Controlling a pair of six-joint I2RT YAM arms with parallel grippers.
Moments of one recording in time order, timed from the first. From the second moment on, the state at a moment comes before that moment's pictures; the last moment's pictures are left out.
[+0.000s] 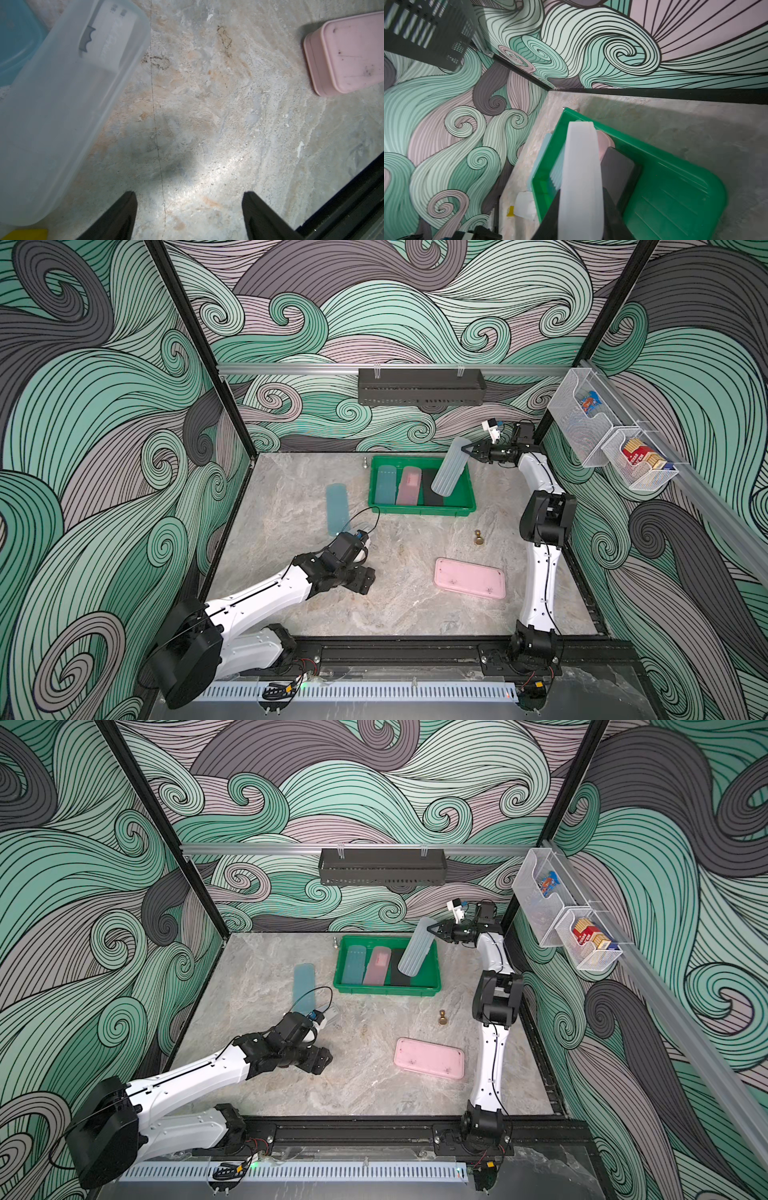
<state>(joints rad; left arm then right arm) -0.74 1.17 0.63 -0.48 0.03 -0.30 -0.17 2.54 2.36 -0.67 -1.08 0.12</state>
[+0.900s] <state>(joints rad) -0.74 1.21 0.63 -0.47 0.06 -0.30 -0.21 2.56 2.49 -0.88 -0.92 -0.06</state>
